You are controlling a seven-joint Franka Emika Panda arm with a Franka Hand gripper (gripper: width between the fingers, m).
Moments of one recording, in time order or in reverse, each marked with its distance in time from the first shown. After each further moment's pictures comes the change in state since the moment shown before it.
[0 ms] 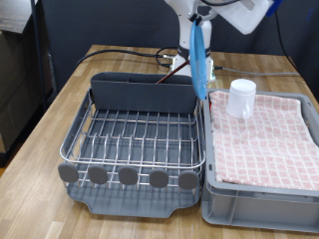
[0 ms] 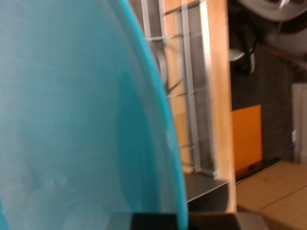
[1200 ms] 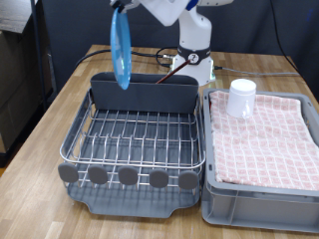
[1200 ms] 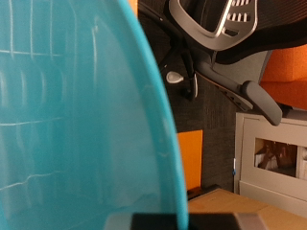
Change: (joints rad) arm -0.107 -0.008 -0.199 -0.028 -0.215 0.200 -0.249
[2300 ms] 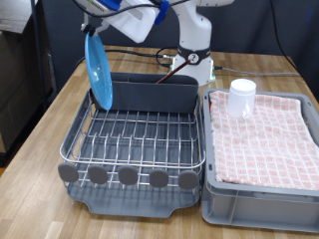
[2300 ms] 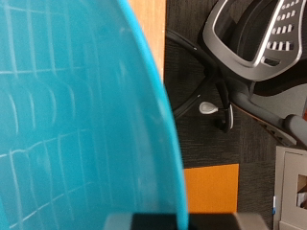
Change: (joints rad) arm -0.026 0.106 -0.133 -0.028 0.050 0.297 -0.072
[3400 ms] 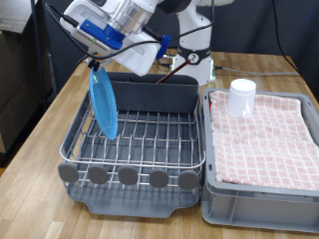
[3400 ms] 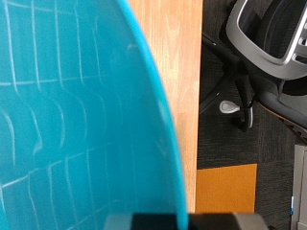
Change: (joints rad) arm 0.000 0.141 -0.011 -0.005 0.003 0.112 0.076
